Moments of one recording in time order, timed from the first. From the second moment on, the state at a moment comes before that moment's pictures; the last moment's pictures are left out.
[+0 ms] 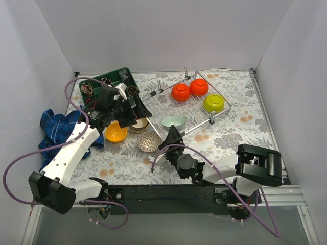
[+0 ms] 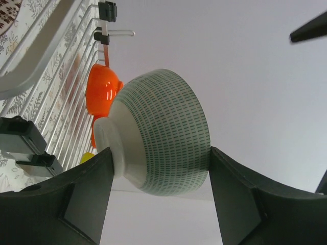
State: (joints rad) left arm -0.38 1.17 1.17 -0.68 0.31 -0.73; right arm 1.35 1.54 0.46 1.08 0.88 -1.67
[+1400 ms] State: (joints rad) left arm -0.55 1.44 1.20 -0.72 0.26 -0.82; right arm 1.46 1.73 0.54 1.17 0.90 -1.97
